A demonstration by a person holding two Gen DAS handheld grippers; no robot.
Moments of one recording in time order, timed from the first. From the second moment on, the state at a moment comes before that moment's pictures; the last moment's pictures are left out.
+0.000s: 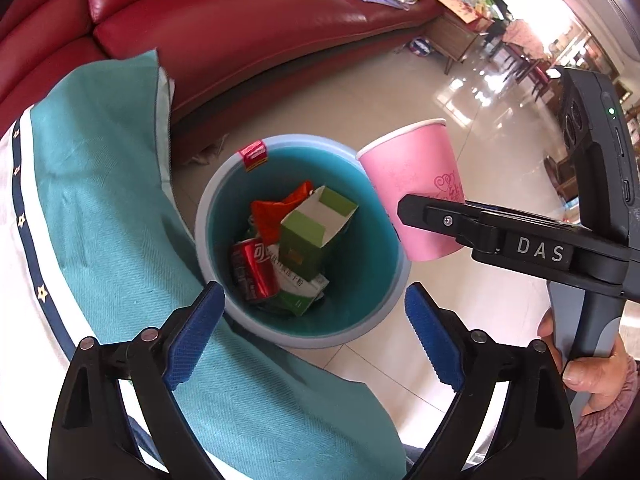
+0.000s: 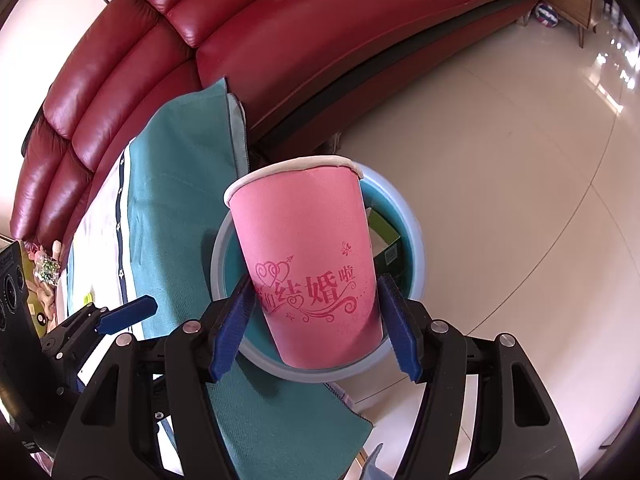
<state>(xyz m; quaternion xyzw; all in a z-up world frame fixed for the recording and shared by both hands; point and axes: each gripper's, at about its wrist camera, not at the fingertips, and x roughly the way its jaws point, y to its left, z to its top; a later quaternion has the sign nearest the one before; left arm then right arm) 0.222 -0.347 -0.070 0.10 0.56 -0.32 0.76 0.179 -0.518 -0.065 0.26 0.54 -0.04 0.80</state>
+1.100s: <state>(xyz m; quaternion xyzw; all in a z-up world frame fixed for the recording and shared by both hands) 0.175 -0.272 -0.029 0.07 0.54 -0.30 0.79 0.142 -0.447 -0.010 0.19 0.55 -0.04 0.81</state>
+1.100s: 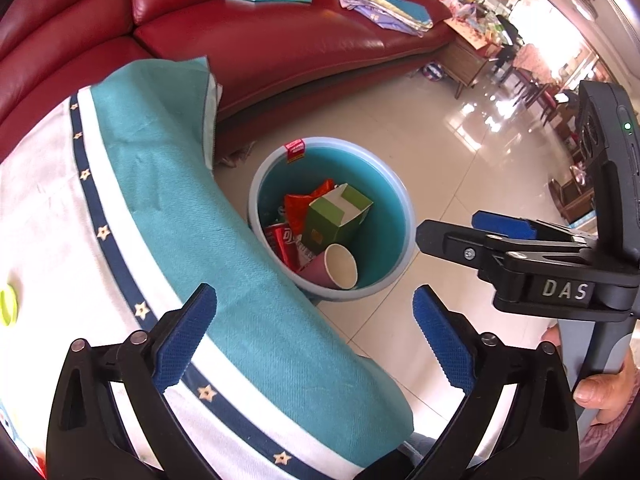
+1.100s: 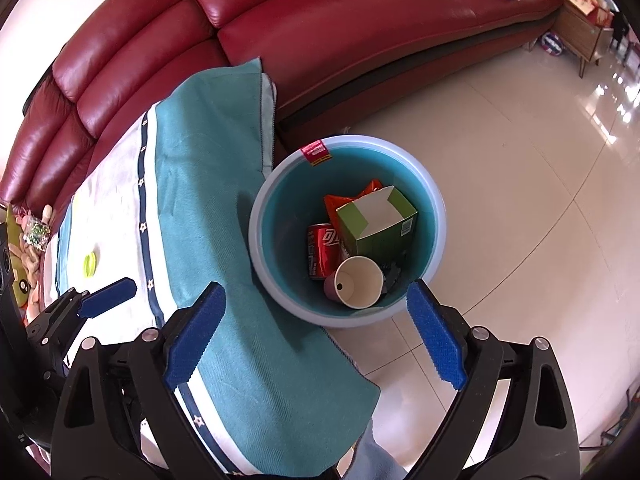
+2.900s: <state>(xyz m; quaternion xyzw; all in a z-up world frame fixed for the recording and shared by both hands) 0.019 0.105 -0.087 -0.14 0.58 -0.01 0.80 0.100 -0.130 -0.019 0.01 0.61 0.20 0.76</state>
